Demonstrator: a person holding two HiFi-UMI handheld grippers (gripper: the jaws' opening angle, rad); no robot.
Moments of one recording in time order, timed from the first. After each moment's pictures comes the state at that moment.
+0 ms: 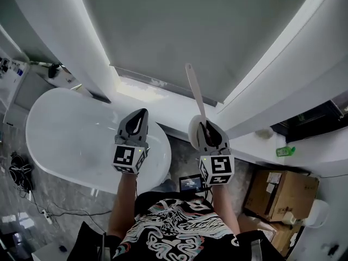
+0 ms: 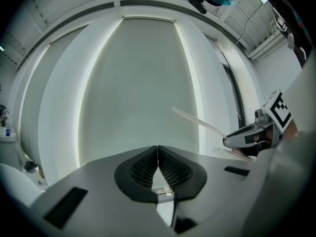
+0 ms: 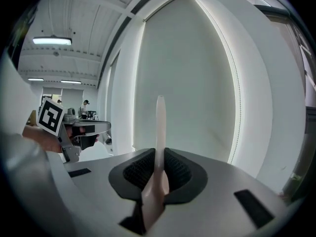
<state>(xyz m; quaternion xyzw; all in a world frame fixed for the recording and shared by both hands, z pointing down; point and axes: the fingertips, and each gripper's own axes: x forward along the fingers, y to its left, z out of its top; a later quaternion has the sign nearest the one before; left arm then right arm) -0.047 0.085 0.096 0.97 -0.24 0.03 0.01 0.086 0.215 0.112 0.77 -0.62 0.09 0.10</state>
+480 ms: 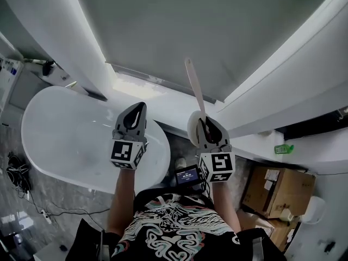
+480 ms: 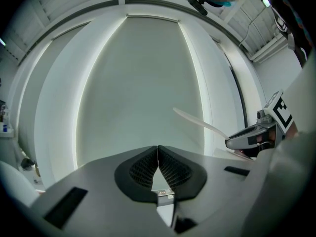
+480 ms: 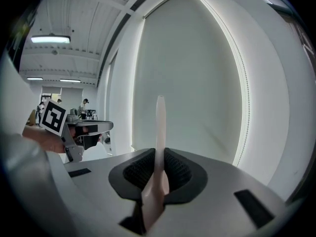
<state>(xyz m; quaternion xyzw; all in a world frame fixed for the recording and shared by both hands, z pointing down) -0.036 0.046 0.104 0.97 -0.24 0.02 0.02 0.092 0.183 0.118 0.77 -0.62 0.09 0.11</state>
